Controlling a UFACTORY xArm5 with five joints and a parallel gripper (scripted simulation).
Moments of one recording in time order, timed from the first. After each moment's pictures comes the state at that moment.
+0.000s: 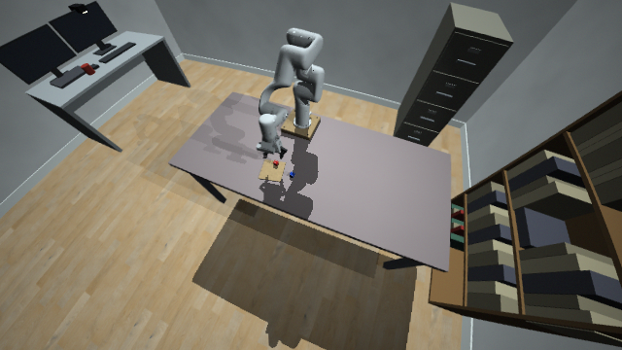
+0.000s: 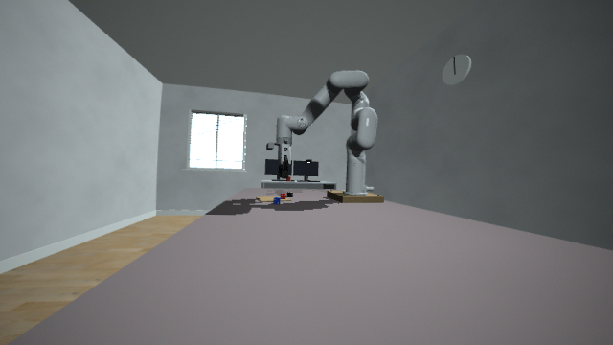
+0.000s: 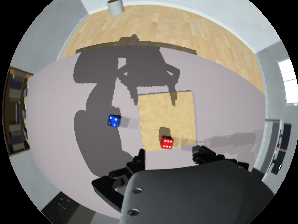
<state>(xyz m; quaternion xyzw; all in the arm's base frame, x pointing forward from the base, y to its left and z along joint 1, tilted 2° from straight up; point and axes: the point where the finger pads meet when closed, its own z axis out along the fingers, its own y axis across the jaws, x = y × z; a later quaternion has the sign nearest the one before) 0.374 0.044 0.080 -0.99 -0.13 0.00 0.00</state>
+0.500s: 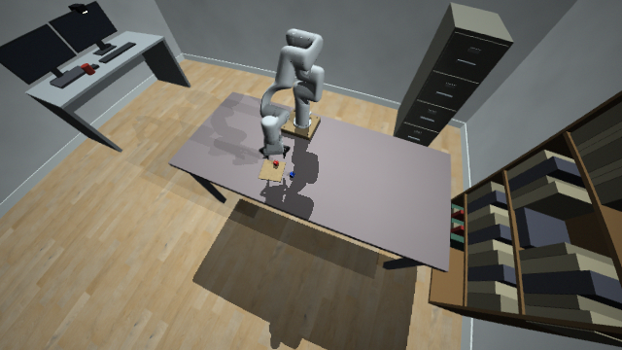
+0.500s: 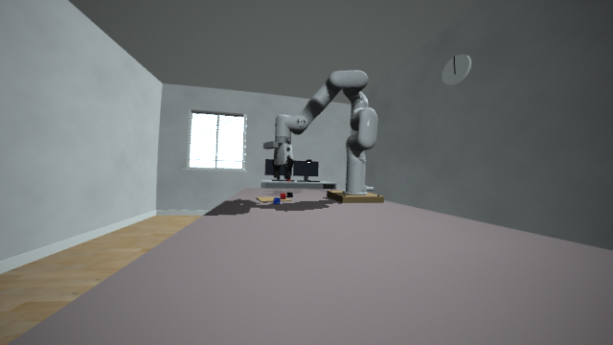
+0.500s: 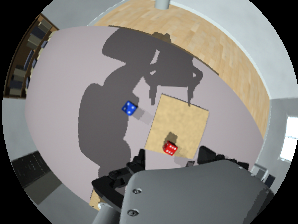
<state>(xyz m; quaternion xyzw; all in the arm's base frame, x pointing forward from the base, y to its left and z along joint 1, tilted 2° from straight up) 0.378 0.061 0.080 -0.94 -0.33 0.00 0.00</state>
